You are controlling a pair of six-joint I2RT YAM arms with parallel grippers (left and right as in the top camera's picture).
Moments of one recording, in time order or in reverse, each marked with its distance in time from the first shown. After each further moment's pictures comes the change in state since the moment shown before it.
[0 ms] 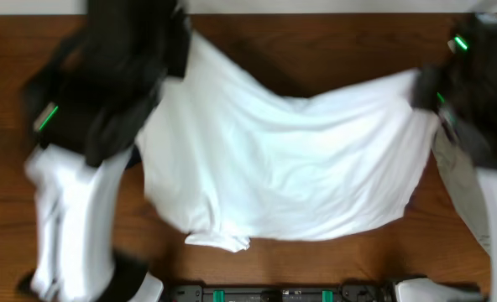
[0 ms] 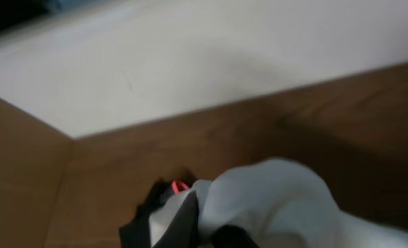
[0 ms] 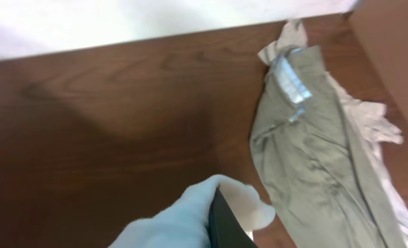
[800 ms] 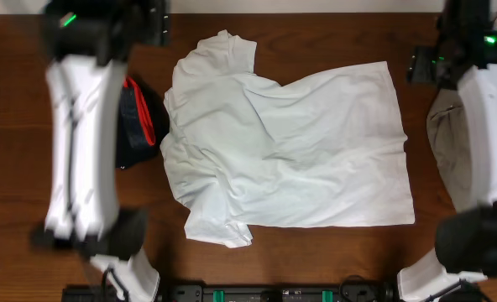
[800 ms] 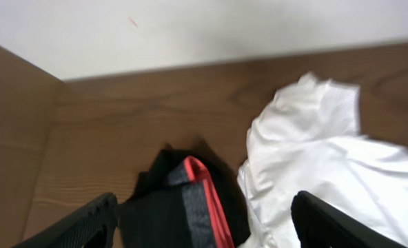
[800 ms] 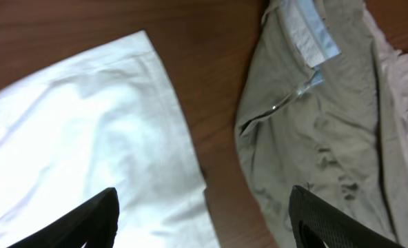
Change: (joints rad) left arm 0.272 0.195 -0.022 0.027 0.154 0.012; right arm -0.239 0.388 -0.005 0.090 -0.124 -0.109
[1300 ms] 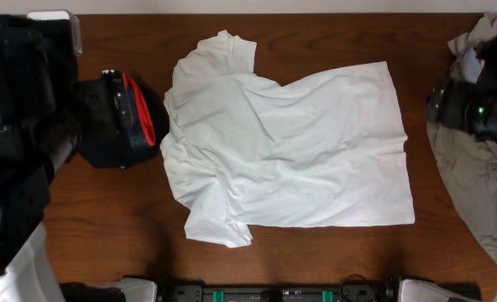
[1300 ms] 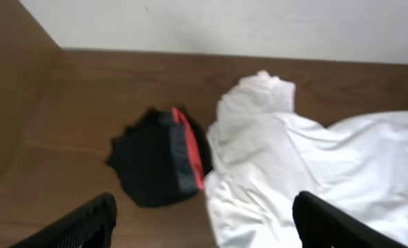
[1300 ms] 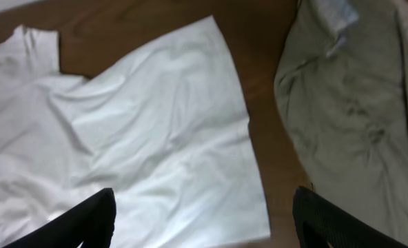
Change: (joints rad) left arm -0.003 -0.393 0.020 -0.319 0.110 -0.178; right arm -0.053 -0.391 0.006 -0.291 -0.265 0.013
